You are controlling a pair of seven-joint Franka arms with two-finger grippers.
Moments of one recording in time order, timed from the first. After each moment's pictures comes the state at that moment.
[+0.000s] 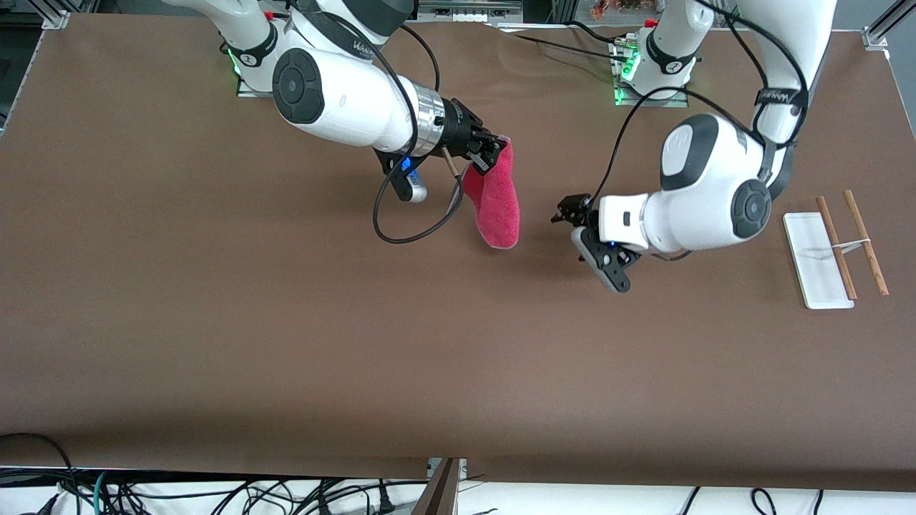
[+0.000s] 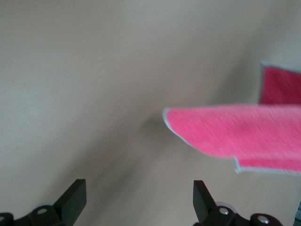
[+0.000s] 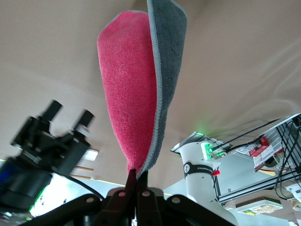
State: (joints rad) left arm -0.10 0.32 -0.25 -1.75 -0.46 1.95 0.63; right arm 0.69 0.49 -0.03 -1.19 0.73 1.81 1.61
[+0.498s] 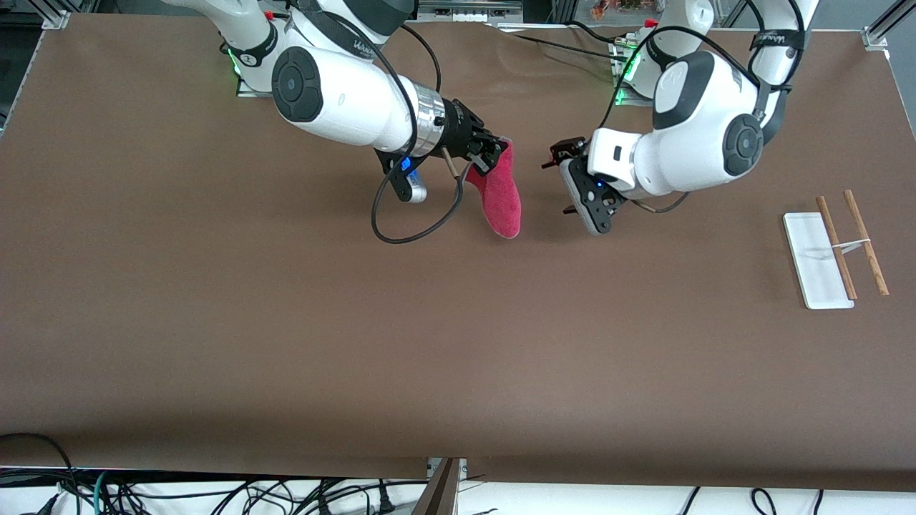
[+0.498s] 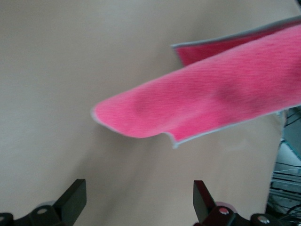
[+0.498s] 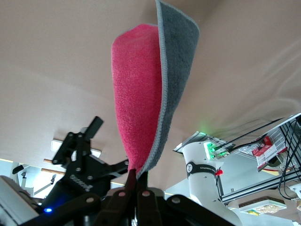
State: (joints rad) left arm -0.11 0.15 -0.32 -1.93 -0.60 1.95 0.74; right arm 0.69 0.49 -0.03 -1.19 0.73 1.82 1.62
